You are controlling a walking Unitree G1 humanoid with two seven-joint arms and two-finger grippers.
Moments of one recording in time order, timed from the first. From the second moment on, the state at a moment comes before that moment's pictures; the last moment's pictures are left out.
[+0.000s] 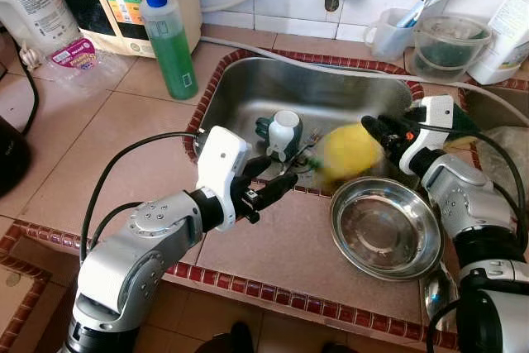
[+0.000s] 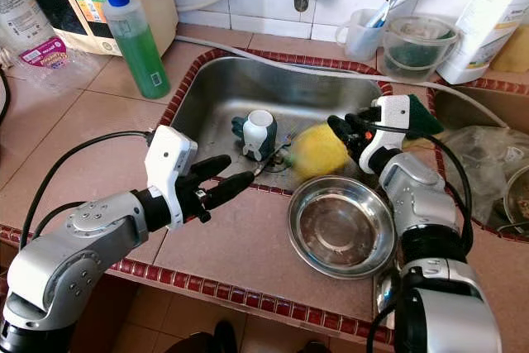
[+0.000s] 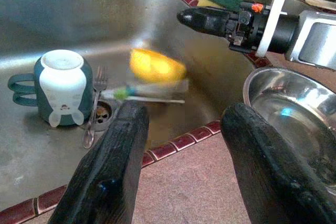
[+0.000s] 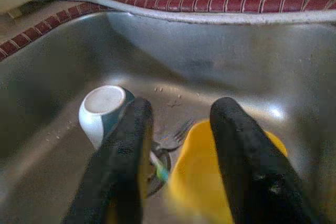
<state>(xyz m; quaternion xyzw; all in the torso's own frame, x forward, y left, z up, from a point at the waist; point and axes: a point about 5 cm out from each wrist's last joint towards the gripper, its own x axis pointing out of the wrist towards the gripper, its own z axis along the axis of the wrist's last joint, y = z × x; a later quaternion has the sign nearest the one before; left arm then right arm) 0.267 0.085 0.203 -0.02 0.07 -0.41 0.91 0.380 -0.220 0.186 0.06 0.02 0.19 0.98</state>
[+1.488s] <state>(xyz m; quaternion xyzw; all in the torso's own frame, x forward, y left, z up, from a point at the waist) 0.307 0.119 0.175 -0.05 0.02 -0.26 0.96 0.304 -0.209 0.194 0.05 -0.18 0.03 0.98</state>
